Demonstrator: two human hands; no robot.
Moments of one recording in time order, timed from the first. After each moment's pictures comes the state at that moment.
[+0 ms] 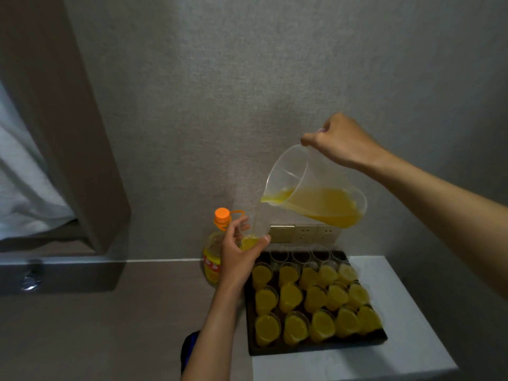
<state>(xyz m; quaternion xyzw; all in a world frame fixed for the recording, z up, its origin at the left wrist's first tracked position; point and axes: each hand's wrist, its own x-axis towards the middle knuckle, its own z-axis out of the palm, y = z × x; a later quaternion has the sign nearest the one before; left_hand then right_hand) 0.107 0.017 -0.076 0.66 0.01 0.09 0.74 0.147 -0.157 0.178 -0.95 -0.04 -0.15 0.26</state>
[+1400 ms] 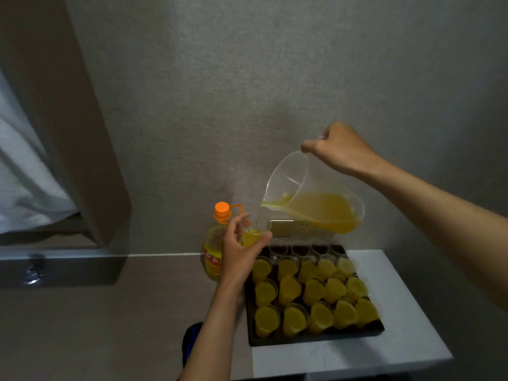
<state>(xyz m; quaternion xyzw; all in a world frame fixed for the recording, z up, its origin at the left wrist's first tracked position) 0.096 0.016 -0.074 0.67 0.01 0.09 0.74 0.137 -0.160 0.157 -0.95 -0.03 -0.14 0.28</state>
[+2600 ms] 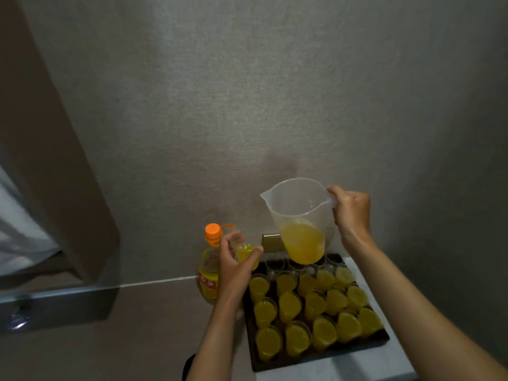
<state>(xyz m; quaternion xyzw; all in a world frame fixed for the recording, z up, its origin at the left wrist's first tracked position) 0.124 0.006 -0.089 0.66 0.01 0.08 0.74 0.123 -0.202 0.053 -0.73 0.17 -0.28 0.60</state>
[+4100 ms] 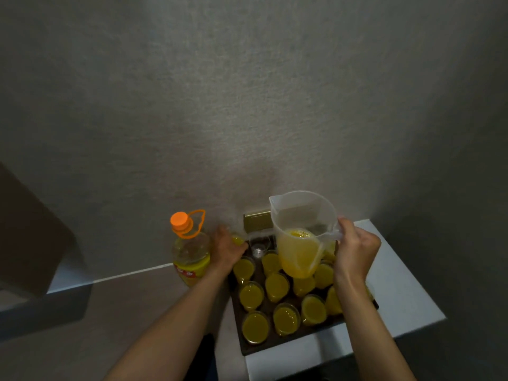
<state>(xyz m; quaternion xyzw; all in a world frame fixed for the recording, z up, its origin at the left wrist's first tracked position) 0.246 -0.026 -0.210 0.91 0.04 -0.05 0.40 0.088 -0.217 -0.041 -0.63 0.29 -0.36 0.62</state>
